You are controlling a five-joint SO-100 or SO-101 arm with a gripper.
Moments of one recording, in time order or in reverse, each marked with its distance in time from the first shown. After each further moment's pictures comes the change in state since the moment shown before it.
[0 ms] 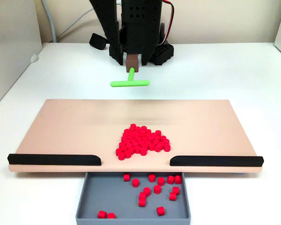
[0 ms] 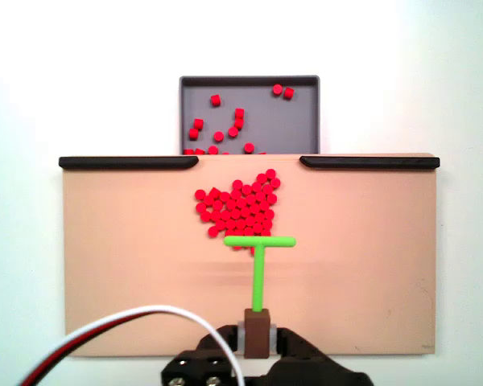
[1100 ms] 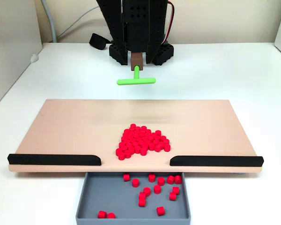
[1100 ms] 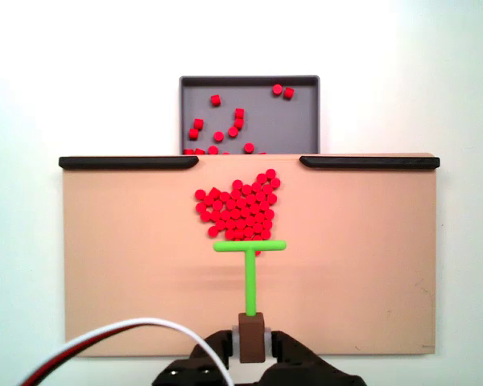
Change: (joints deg) arm 0.1 1.0 0.5 0.0 -1.8
